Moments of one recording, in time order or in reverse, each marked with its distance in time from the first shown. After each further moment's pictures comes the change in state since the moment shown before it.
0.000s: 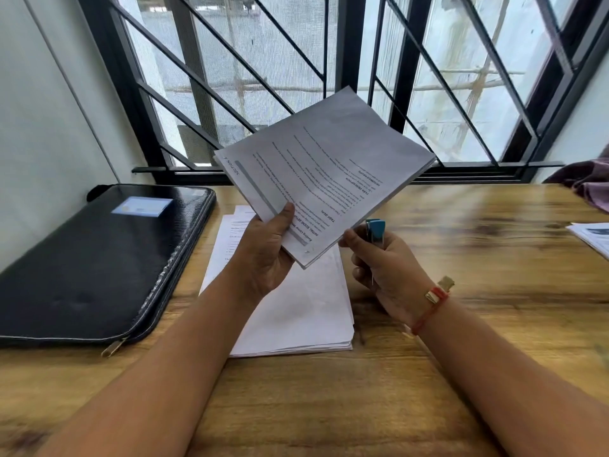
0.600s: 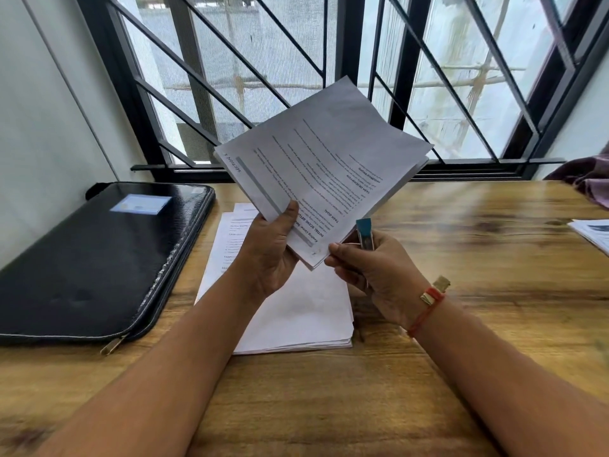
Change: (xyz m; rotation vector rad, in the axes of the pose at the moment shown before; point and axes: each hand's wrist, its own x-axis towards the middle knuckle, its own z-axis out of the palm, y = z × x) left_hand -0.005 -0.006 0.004 0.092 0.003 0.051; right_hand -0.012 -0.008 0.012 0.102 -0.073 0.086
